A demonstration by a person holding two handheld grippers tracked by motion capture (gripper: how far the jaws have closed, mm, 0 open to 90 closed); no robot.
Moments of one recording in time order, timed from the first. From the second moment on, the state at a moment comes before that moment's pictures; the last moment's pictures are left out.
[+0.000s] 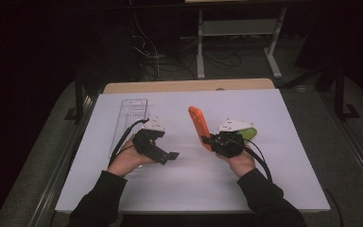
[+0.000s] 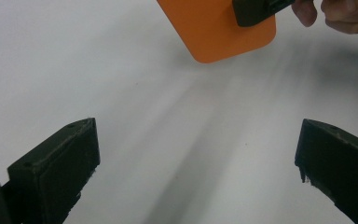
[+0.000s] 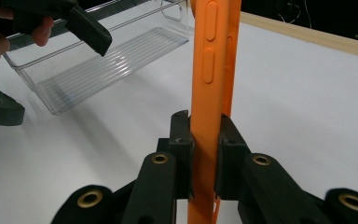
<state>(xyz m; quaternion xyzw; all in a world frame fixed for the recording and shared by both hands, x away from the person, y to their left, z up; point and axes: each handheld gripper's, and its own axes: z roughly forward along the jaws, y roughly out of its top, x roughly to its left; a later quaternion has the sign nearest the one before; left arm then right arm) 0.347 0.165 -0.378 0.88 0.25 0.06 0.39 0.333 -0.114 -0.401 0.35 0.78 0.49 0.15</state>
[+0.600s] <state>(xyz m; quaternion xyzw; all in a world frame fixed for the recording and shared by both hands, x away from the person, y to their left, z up) 0.366 0.157 -0.352 0.85 0.27 0.05 0.45 0.328 -0.111 -0.398 0.35 0.78 0.50 0.15</state>
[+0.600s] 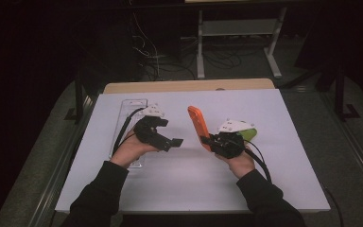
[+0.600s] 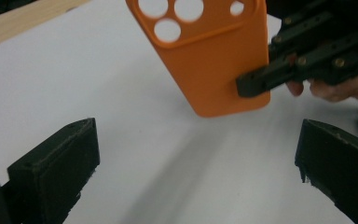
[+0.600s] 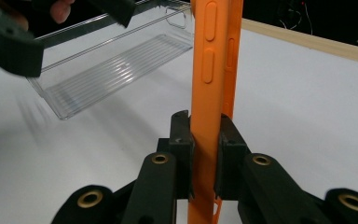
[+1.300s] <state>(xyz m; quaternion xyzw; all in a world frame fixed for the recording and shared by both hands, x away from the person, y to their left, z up) 0.388 0.129 -0.347 0.83 0.27 0.03 0.49 0.323 -0.105 -0.395 0.34 0.78 0.51 0.14</state>
